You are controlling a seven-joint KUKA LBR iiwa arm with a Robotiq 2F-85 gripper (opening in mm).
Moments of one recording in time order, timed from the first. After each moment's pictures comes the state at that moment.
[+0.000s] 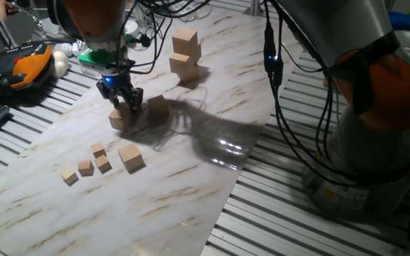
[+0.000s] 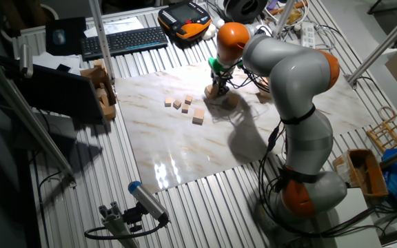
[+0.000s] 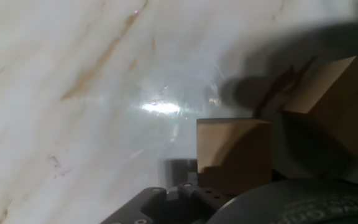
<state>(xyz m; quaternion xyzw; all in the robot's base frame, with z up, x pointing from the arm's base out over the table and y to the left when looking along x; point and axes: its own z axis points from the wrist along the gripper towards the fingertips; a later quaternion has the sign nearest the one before) 0.650 0.050 0.052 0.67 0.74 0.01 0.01</state>
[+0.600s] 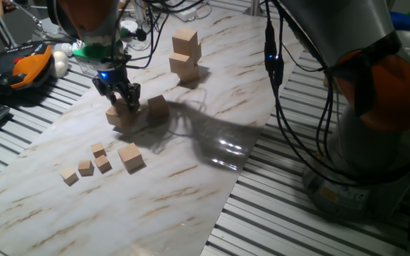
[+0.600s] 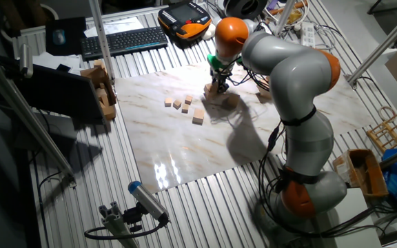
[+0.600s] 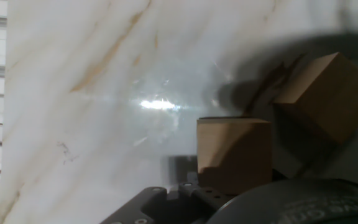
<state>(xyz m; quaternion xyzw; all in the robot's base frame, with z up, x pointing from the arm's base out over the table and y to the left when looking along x) 0.645 0.057 0.082 0.66 0.75 0.00 0.01</state>
